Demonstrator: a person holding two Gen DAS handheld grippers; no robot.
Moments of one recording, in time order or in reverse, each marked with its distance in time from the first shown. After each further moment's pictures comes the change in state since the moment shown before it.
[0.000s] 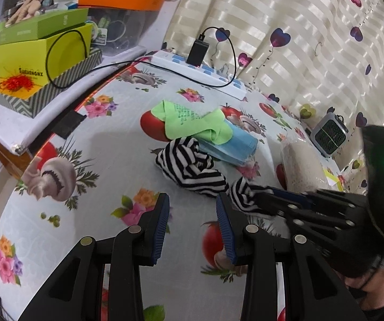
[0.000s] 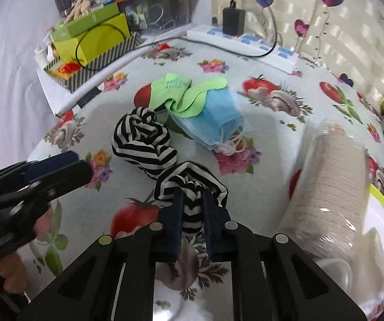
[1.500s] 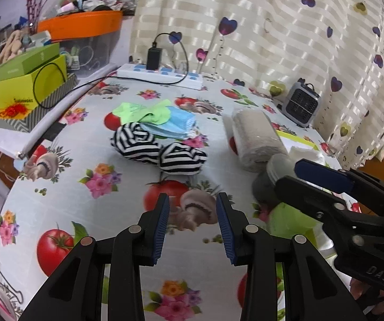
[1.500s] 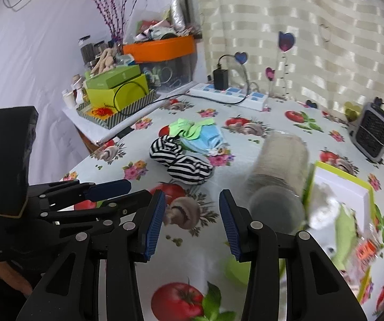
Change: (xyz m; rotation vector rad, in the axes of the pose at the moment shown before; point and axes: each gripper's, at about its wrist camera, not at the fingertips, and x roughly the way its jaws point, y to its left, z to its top) left arm -0.045 -0.082 -0.054 0.177 -0.036 0.021; right arm -0.112 -0.002 -0.080 0.024 -0.300 0.049
